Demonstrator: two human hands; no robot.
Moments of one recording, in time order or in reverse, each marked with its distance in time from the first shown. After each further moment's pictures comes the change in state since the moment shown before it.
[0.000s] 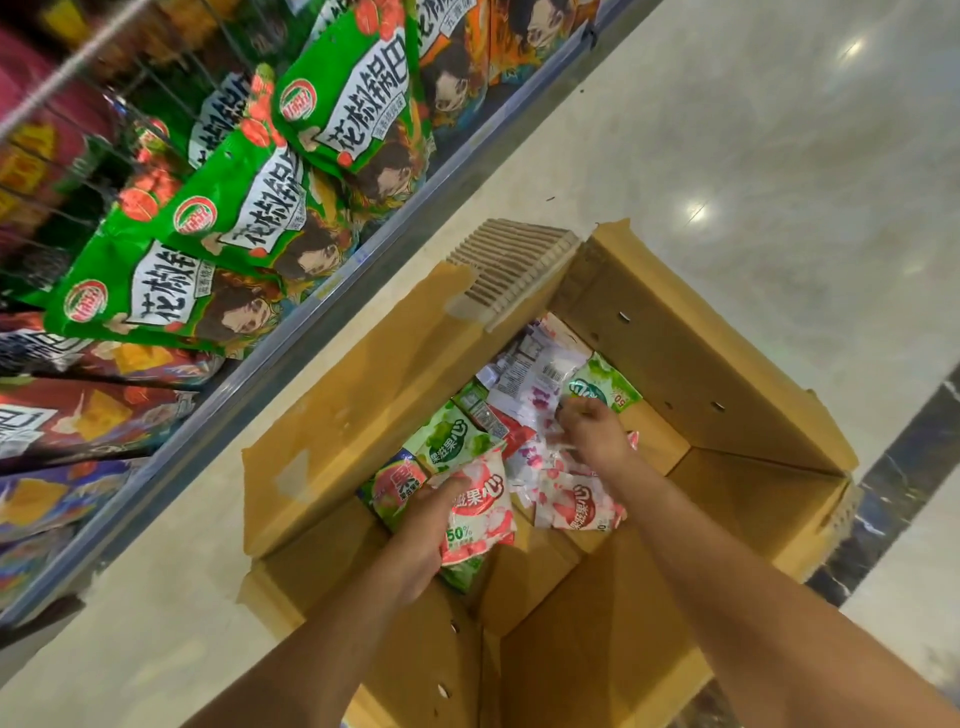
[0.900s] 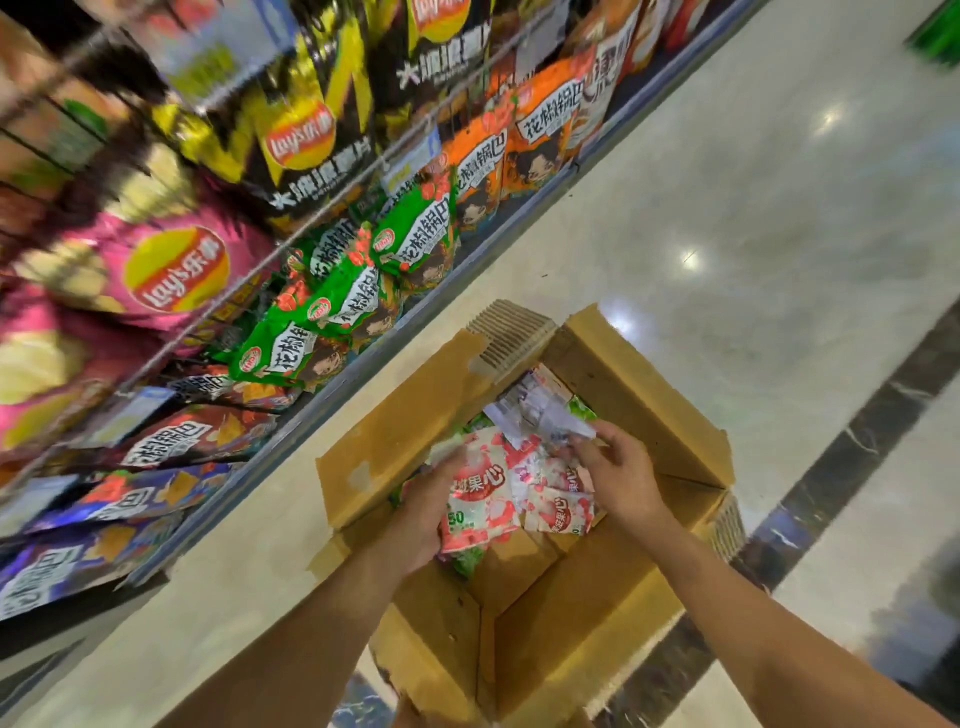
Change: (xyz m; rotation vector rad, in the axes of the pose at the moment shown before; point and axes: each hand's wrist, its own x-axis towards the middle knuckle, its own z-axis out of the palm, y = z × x) left_hand -0.164 0.101 0.011 -0.054 0.006 0.026; right_hand -0.198 -0.095 -0.038 -0.234 0.078 -0.365
